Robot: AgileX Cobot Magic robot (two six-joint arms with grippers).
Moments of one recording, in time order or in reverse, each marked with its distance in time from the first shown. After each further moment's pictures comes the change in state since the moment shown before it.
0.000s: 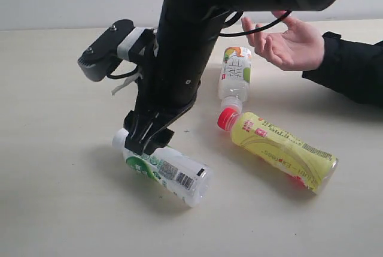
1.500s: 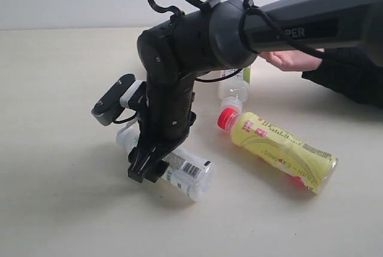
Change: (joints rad) left arm 0.000 0.000 0.000 0.000 0.000 0.000; right arm 0.003 0.248 -0.032 -0.054 -0.082 0.073
